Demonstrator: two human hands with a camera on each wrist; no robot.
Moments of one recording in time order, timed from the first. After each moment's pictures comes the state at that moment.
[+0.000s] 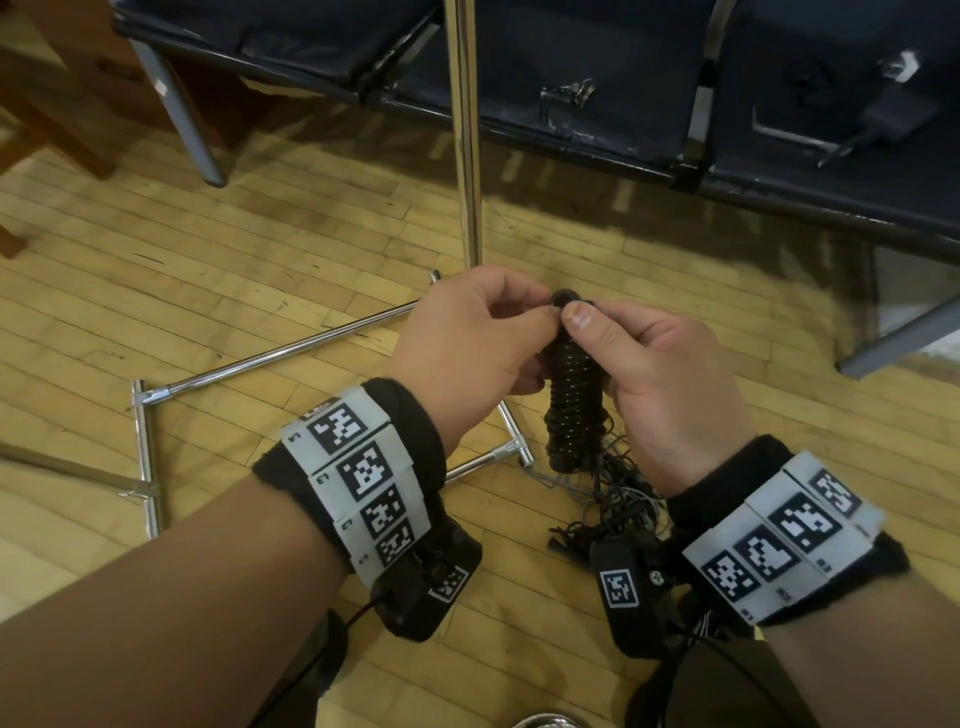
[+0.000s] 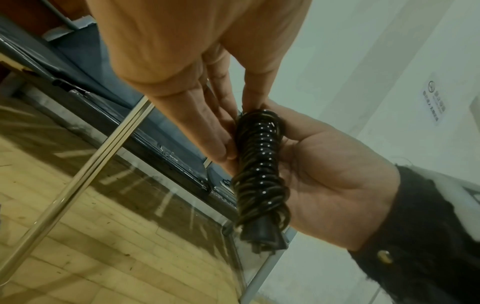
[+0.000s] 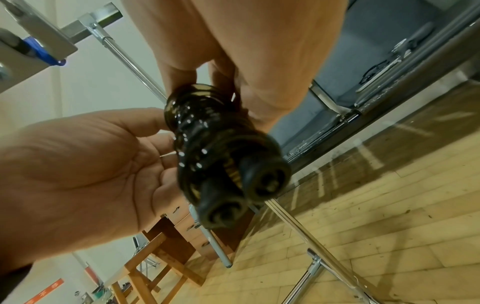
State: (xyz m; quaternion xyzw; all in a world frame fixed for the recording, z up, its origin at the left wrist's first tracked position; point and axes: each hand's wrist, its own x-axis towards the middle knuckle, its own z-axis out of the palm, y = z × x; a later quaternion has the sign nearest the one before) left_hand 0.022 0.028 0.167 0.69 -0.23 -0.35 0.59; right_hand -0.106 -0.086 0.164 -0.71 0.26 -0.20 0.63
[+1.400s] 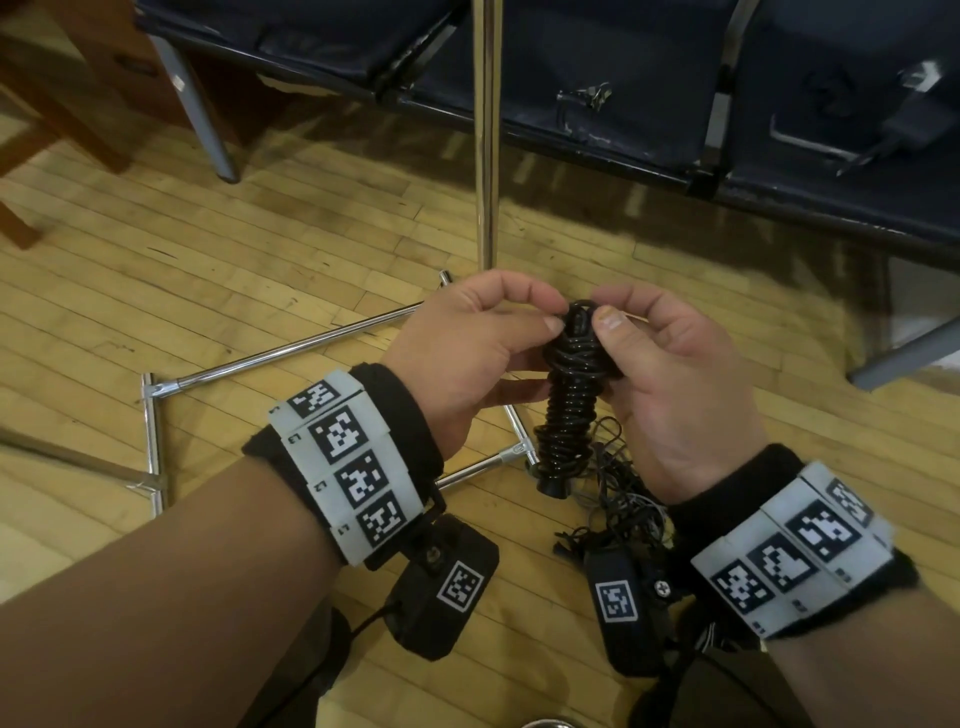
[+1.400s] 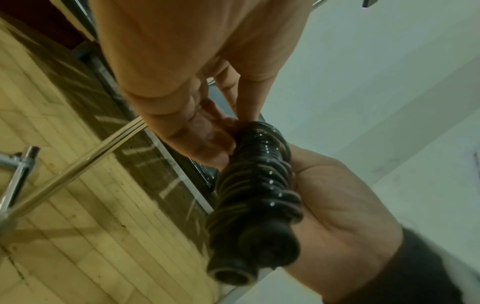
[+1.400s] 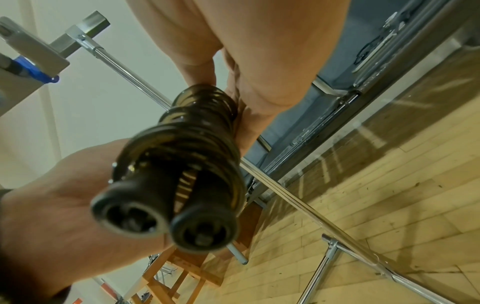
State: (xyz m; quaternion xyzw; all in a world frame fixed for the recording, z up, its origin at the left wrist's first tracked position) left_hand 0.036 0.036 0.165 0.59 -0.16 -0.46 0.64; right_hand -0.098 -0.075 0.170 -0.63 0.31 -0.24 0.67
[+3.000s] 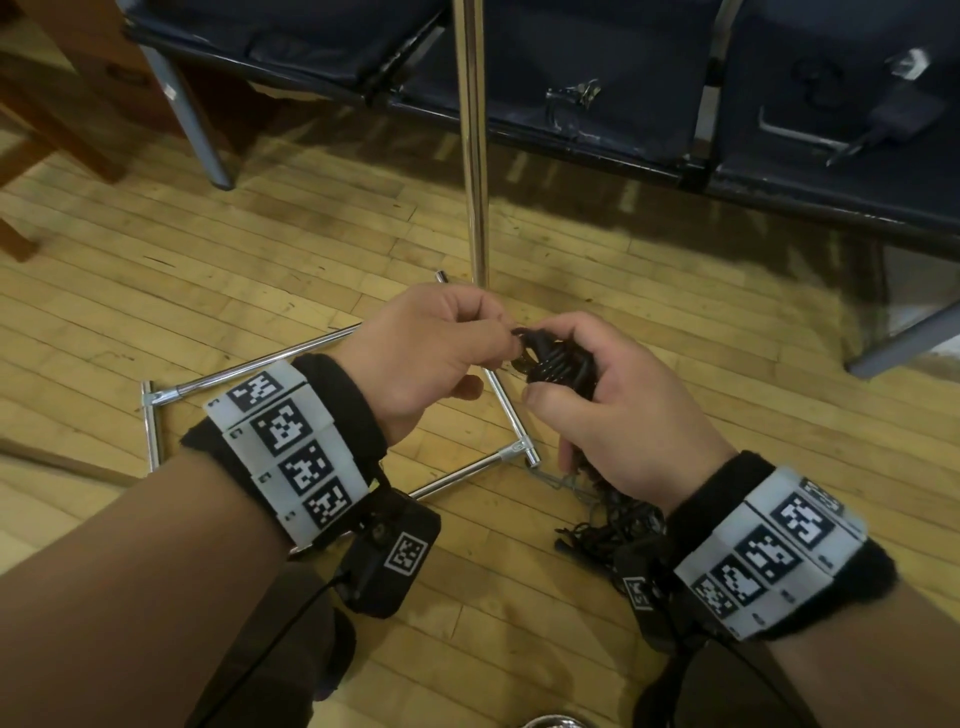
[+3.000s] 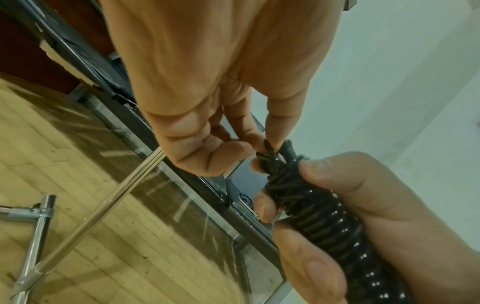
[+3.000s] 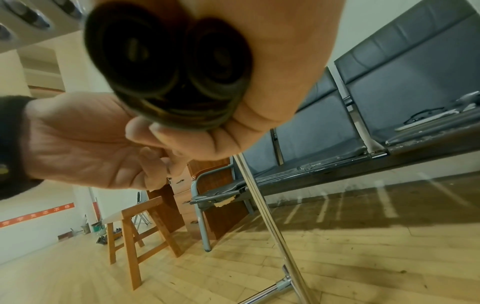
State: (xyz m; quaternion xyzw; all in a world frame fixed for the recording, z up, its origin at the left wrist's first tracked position) left_hand 0.060 0.051 0.162 0.67 -0.28 -0.43 0.53; right_hand -0.102 -0.068 0.165 -0.82 0.25 -0.05 0.52
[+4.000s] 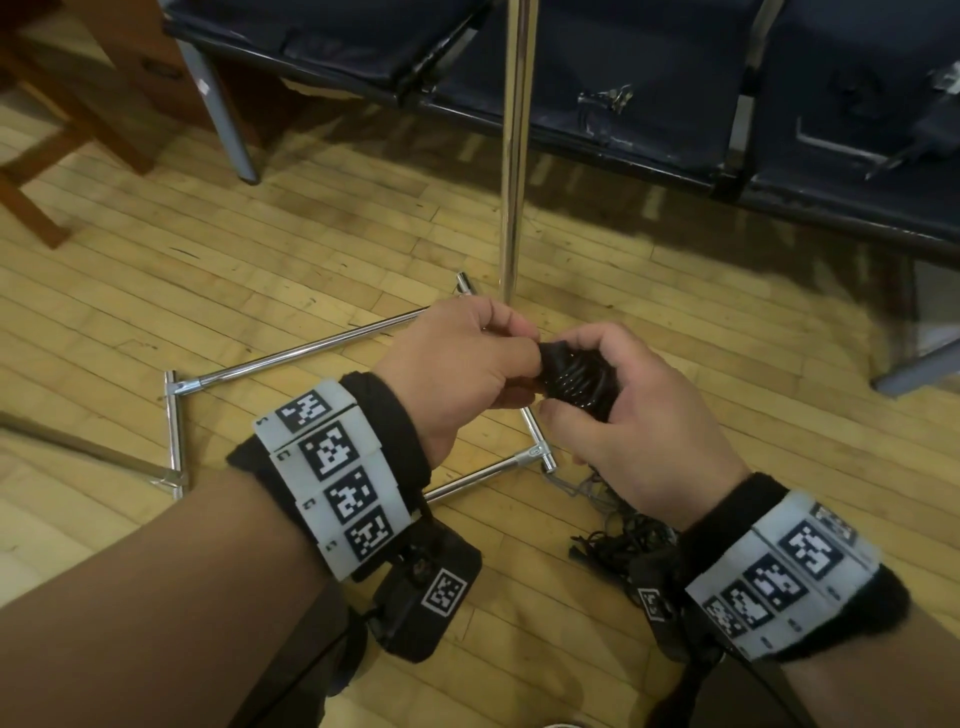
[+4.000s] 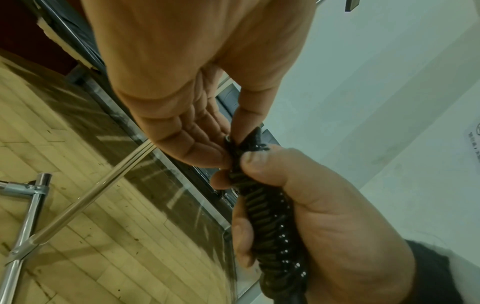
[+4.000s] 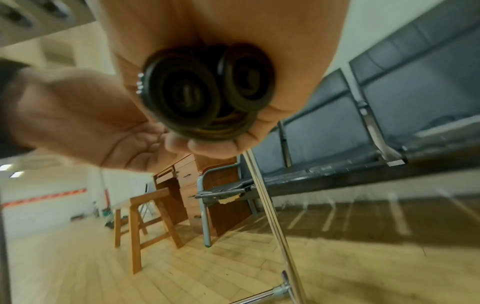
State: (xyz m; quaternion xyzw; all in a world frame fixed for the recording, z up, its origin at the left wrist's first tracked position) left_hand 0.051 0.056 0.155 0.67 -0.17 -0.42 0.58; right_hand -0.095 -0.059 0.156 -0.84 0.24 -0.07 0.48
